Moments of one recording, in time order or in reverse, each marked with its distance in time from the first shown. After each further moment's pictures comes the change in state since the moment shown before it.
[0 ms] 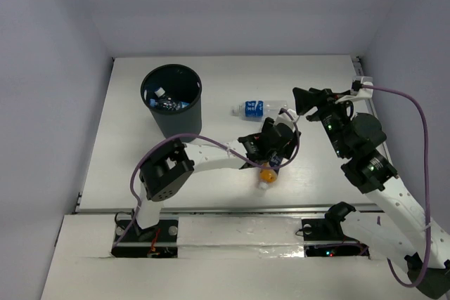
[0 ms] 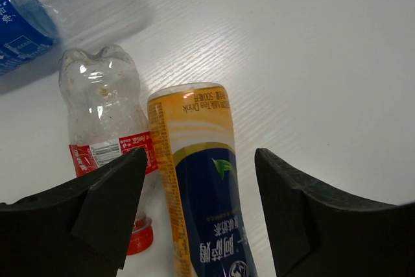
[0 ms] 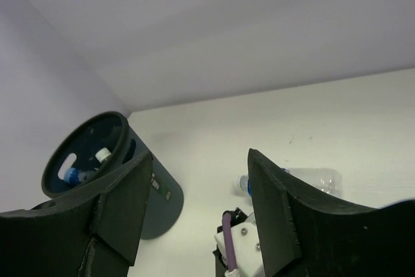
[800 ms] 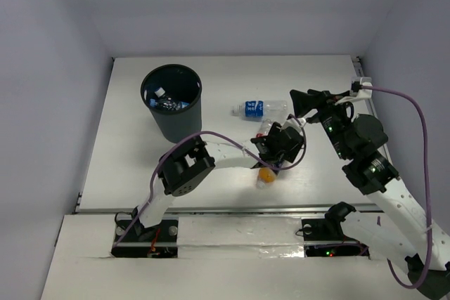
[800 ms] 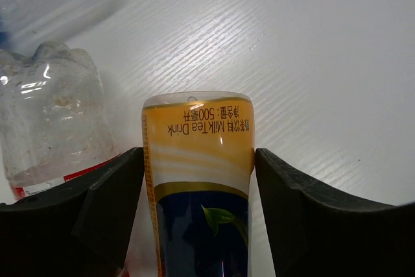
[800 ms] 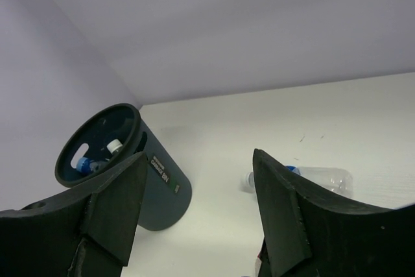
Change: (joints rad) left arm 0.001 0.201 0.131 -0.029 -0.007 0.024; right arm 0.000 -0.009 -0.006 -0.015 -0.056 0.003
